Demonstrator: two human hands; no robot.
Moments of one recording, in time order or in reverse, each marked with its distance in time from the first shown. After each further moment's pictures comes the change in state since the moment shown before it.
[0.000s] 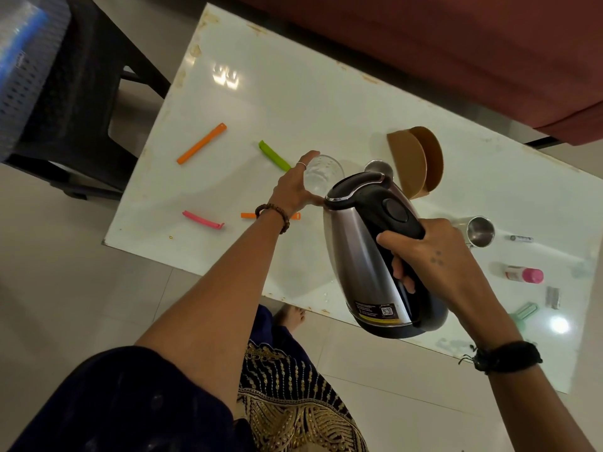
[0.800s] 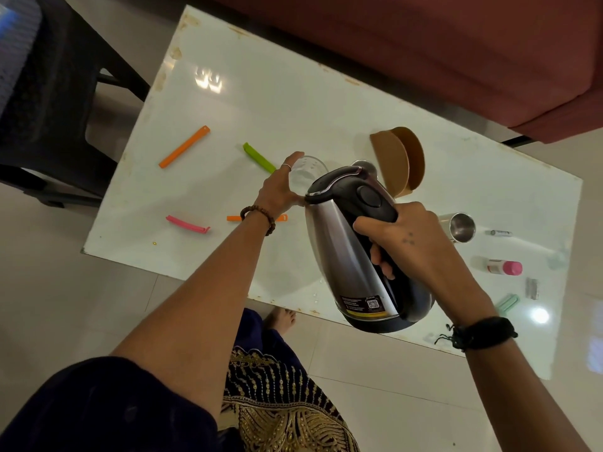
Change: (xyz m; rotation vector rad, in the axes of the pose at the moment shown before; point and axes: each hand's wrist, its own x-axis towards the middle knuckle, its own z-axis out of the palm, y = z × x) left_hand 0.002 -0.004 0.001 0.020 0.003 0.012; right_hand 0.005 -0.018 0.004 -0.008 -0.001 0.072
